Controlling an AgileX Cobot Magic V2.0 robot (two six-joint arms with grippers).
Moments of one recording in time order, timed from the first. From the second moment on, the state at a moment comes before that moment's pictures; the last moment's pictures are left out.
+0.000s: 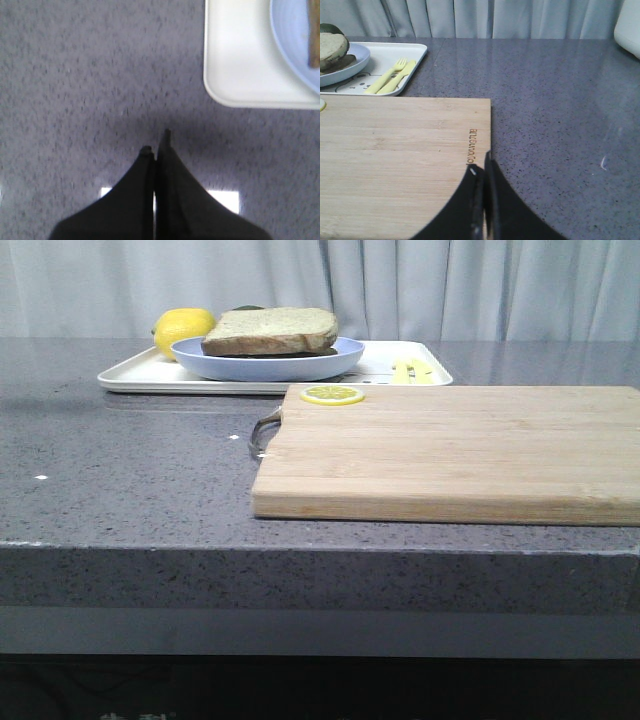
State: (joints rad) left arm -0.14 1.74 -1.84 0.14 1.26 -0.08; right arm -0.01 0.25 -0.30 -0.05 0.30 0.10
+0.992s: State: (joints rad) left arm -0.14 0.48 -0.55 0.10 0.49 -0.11; right arm -0.01 0.25 -0.30 -0.05 0.30 0.10
